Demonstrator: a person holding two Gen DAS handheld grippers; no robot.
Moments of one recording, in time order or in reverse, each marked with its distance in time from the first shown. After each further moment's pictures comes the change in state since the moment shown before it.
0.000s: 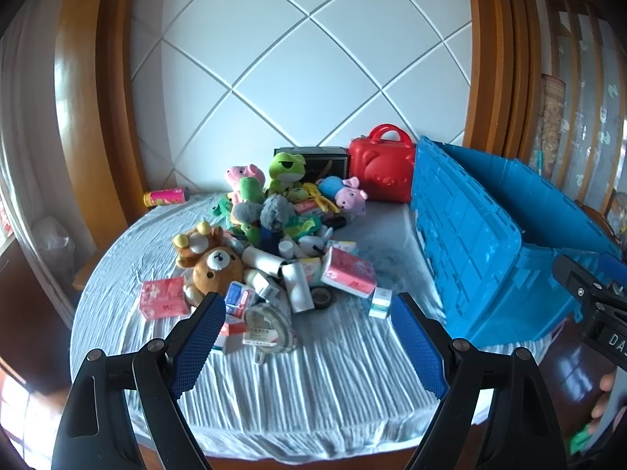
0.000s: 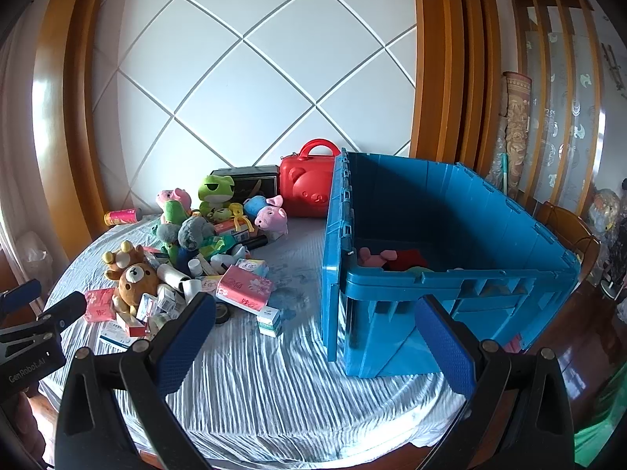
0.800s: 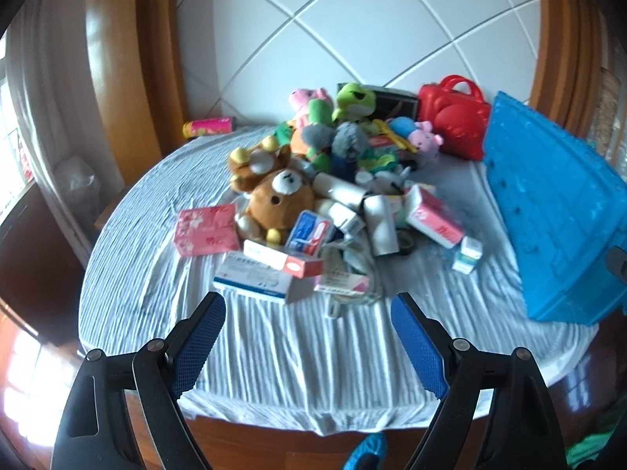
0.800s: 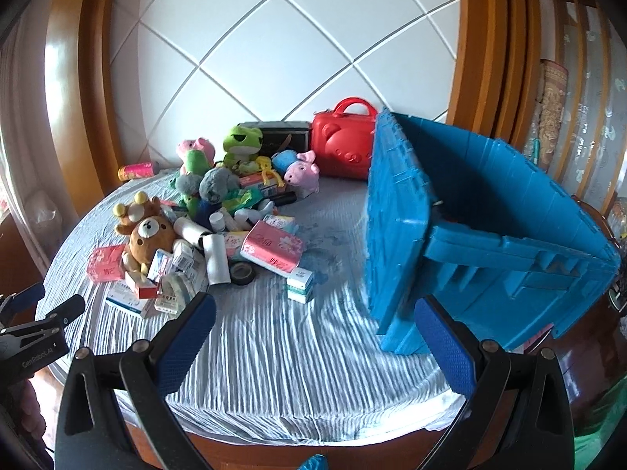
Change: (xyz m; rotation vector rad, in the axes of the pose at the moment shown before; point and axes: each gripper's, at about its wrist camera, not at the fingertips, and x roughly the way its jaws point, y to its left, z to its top) left arm 0.096 0.113 -0.072 -0.113 0.195 0.150; right arm 0.070 0.068 -0.032 -0.098 0.174 0.093
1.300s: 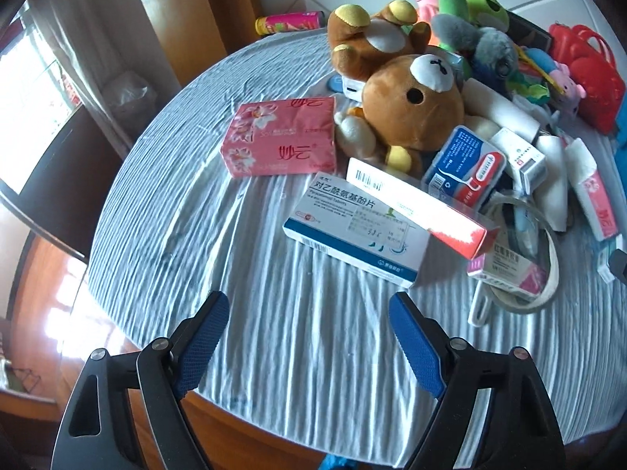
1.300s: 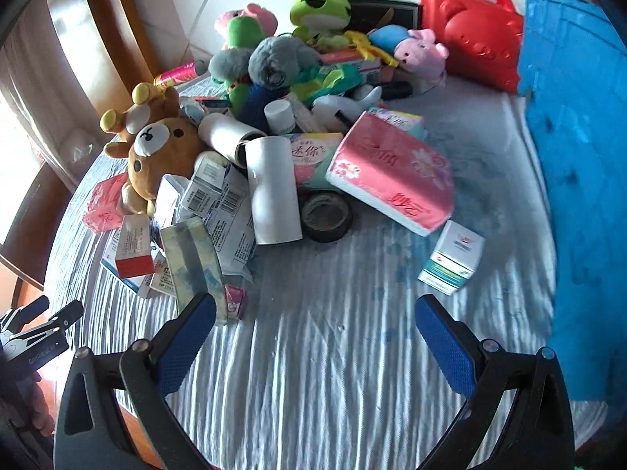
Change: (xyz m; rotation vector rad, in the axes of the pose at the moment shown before) left arm 0.160 0.061 -0.004 -0.138 0.301 0.257; right arm 0.265 0.080 -0.005 -0.054 0.331 0.330
